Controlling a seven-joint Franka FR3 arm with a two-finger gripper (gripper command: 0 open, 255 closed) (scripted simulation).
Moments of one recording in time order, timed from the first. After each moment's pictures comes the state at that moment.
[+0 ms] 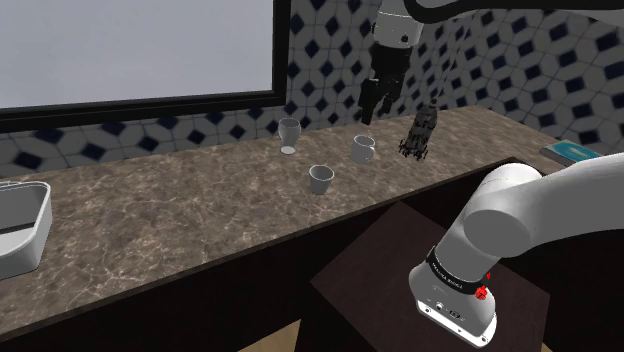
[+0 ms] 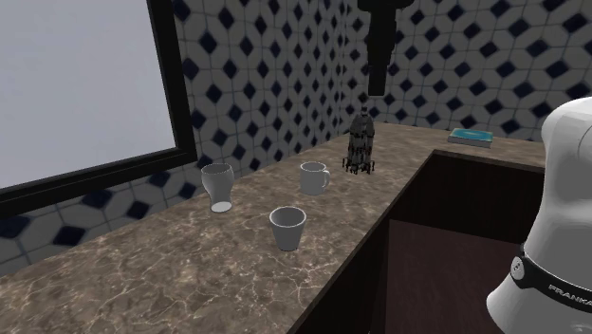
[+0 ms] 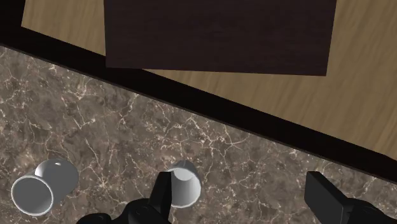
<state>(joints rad) 0.02 -0.74 0.03 -2.44 -0.02 1.67 0.00</state>
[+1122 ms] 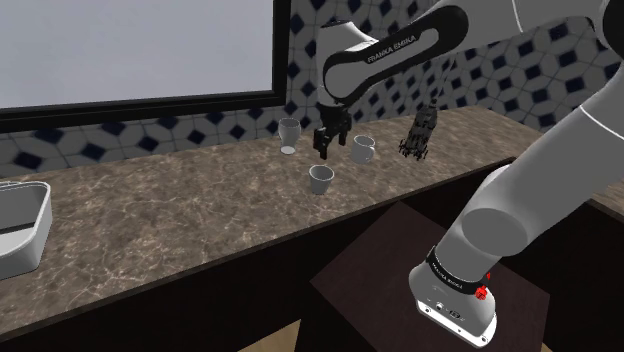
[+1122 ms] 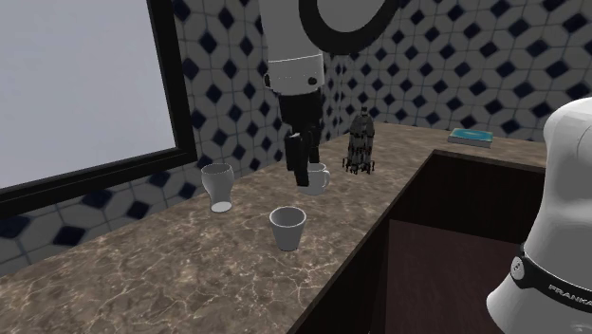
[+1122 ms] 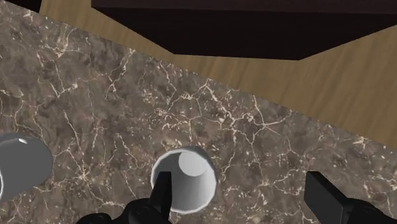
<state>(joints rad) -0.01 -0.23 0.07 -2.43 -0.13 2.10 0.07</state>
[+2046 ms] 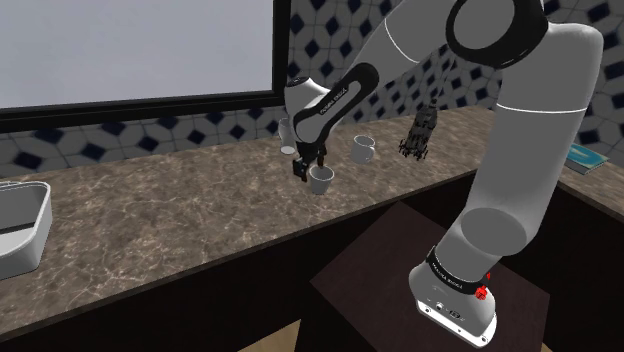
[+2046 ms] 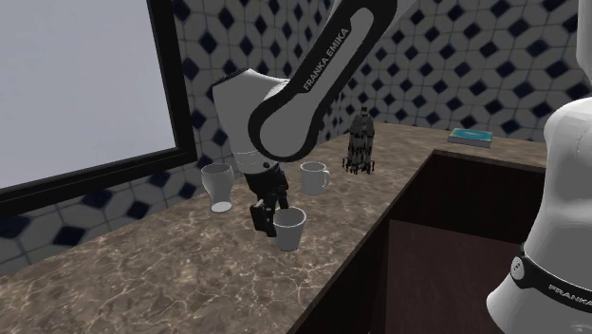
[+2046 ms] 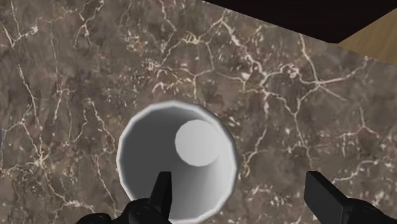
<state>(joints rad) -0.01 0.29 0.06 -2.22 -0.31 2.33 0.19</state>
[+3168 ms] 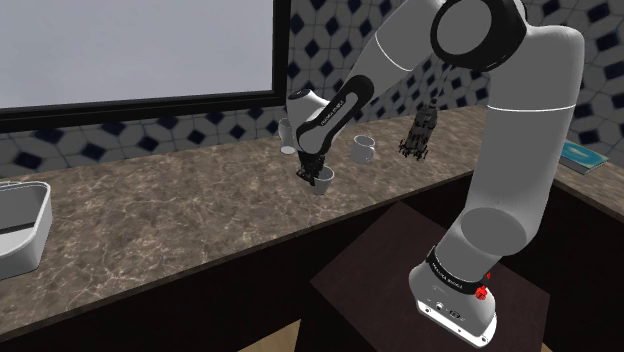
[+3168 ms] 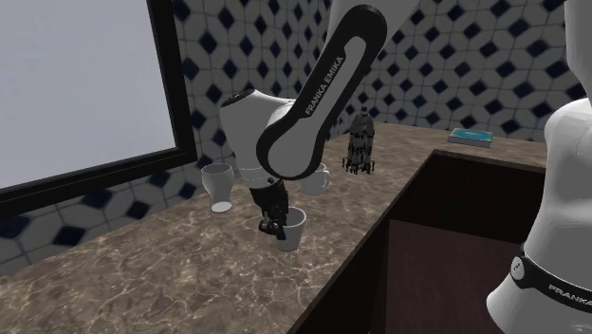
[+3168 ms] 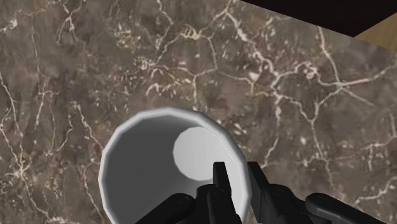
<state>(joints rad) -0.02 0.35 0.04 -2.23 -0.34 2.41 0.21</state>
